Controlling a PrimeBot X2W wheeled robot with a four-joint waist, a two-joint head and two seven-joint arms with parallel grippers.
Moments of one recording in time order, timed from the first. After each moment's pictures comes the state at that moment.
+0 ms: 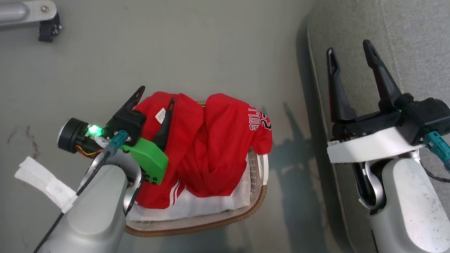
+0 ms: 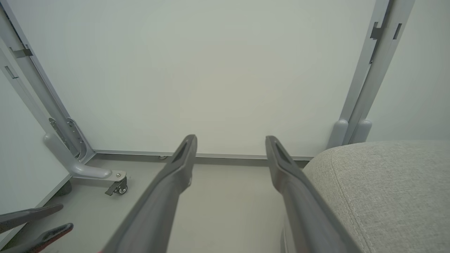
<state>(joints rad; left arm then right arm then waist) -0.55 0.05 -0.28 0.69 -0.03 -0.12 -0.26 -0.49 -0.05 0.14 0.14 0.17 0.13 -0.26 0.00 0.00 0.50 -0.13</state>
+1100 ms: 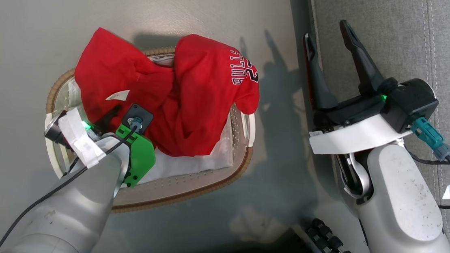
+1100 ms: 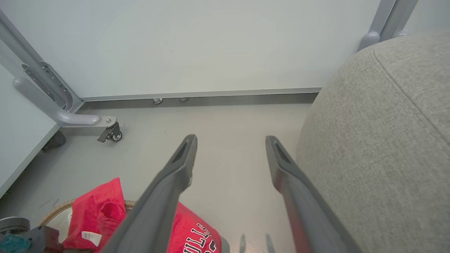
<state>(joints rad) -0.85 0.06 -0.47 1.28 0.10 -0.02 -0.11 -0.56 -0.05 0.23 0.13 0.23 0.13 -0.26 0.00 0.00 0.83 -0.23</state>
